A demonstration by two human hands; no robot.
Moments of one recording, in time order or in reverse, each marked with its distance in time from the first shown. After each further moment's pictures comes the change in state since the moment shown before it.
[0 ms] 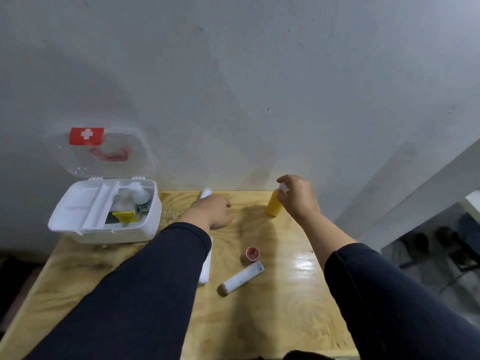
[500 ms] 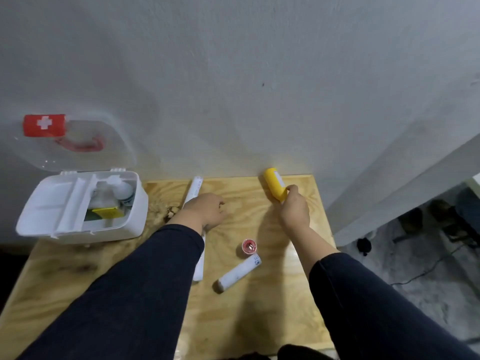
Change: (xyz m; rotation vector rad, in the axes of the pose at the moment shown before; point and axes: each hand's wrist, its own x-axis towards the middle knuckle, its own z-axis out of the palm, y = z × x) left_hand 0.032 -0.010 0.029 -0.016 -0.052 0.024; right_hand -0.022 0.033 0.057 0.027 -0.076 0.447
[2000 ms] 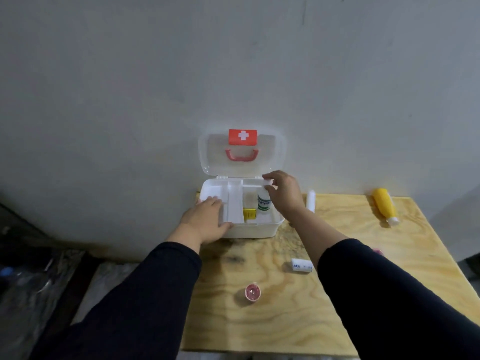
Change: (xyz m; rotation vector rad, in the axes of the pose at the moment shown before) left_hand -0.146 -0.296 -0.046 0.042 0.231 -0.016; right_hand -0.140 -0.281 0.126 0.128 -0.026 -0.561
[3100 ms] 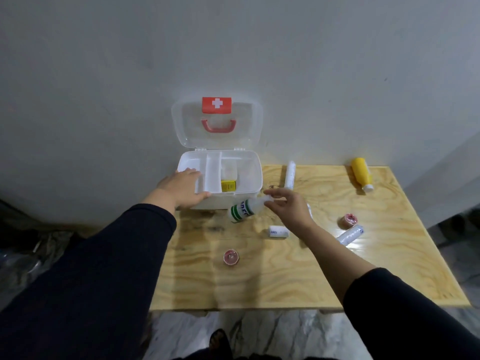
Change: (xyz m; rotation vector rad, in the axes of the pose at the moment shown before) left_hand 0.002 0.004 -0.004 0.093 -0.039 -0.027; right_hand -0.103 0.061 -0.022 0.374 -0.092 0.284
